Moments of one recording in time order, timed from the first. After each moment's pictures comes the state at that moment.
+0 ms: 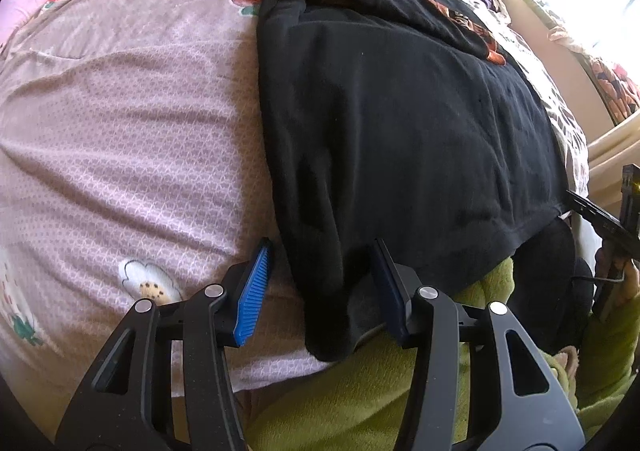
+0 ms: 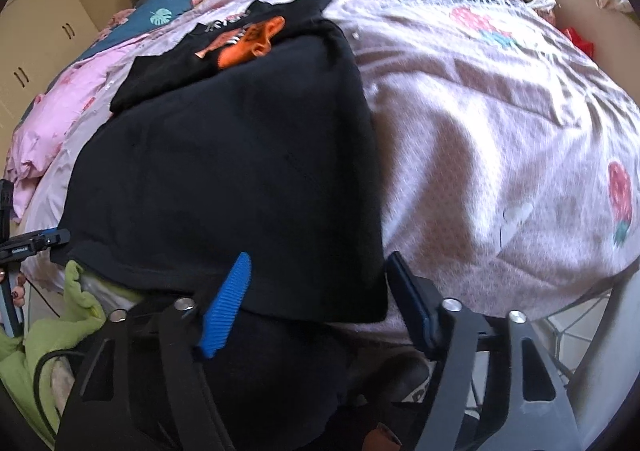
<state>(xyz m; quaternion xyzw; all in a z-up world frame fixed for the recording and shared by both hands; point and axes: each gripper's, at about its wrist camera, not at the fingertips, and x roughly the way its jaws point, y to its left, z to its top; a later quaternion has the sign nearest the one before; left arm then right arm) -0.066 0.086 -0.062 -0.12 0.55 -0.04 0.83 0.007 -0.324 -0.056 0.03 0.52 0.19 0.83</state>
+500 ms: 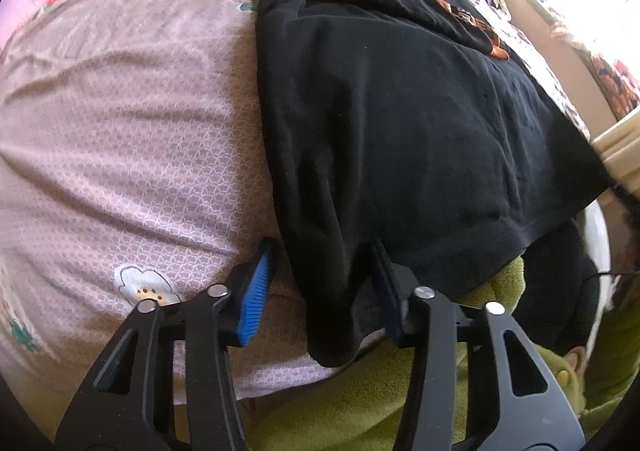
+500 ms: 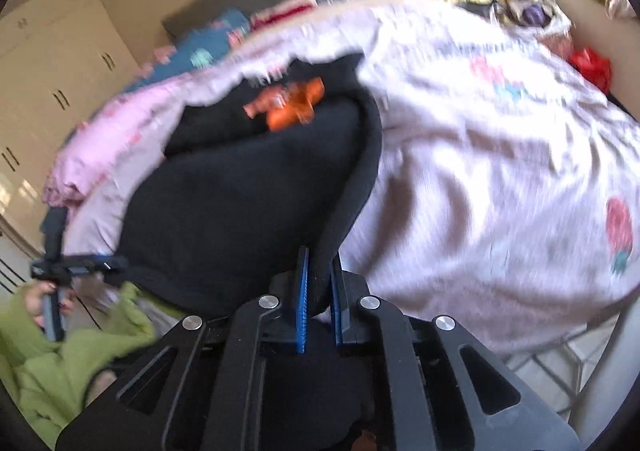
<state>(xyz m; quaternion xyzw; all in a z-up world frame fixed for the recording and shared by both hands) -0.063 0.082 -0.066 -0.11 0.55 -0.04 0.83 -0.010 -0.342 0.010 0.08 0.42 0.26 0.87</state>
